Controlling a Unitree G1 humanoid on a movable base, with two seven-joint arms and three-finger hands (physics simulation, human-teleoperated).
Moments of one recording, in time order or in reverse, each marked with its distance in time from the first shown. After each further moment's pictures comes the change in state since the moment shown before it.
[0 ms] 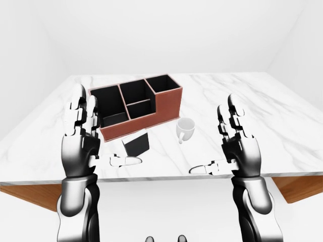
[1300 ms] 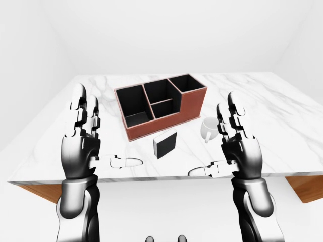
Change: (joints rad) left arm 0.011 -0.003 -0.008 -0.021 0.002 0.000 -0.005; right arm 0.007 0.000 0.022 -0.036 -0.001 0.000 0.001
